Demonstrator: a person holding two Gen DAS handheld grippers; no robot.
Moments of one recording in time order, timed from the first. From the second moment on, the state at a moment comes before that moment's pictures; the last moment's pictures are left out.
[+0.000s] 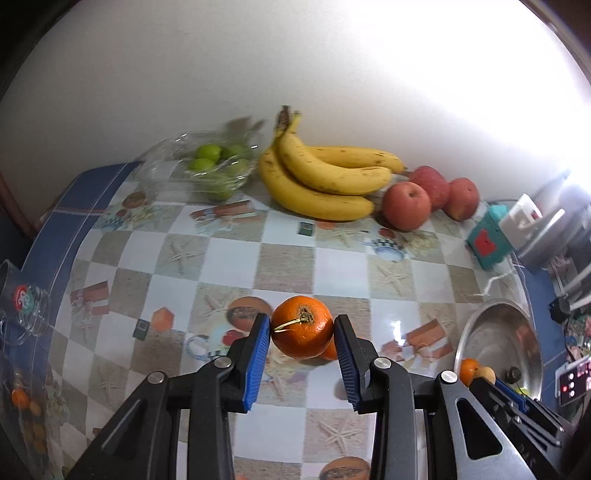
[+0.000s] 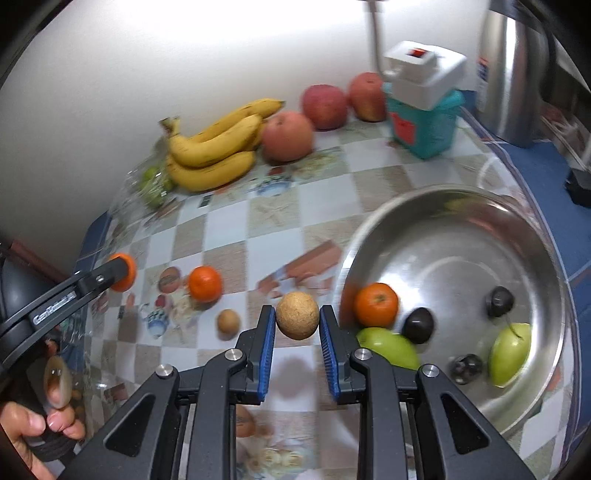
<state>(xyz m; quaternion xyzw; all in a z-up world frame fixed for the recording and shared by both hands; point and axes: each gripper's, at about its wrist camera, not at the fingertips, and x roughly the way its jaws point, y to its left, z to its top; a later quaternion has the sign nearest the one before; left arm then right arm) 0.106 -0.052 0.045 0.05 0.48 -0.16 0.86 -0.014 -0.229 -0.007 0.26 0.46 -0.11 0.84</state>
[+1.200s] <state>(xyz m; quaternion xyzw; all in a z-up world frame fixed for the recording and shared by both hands) 0.000 -0.225 0.007 0.19 0.43 -0.37 0.80 -0.079 -0.336 -0.030 0.38 0.40 -0.21 0.81</state>
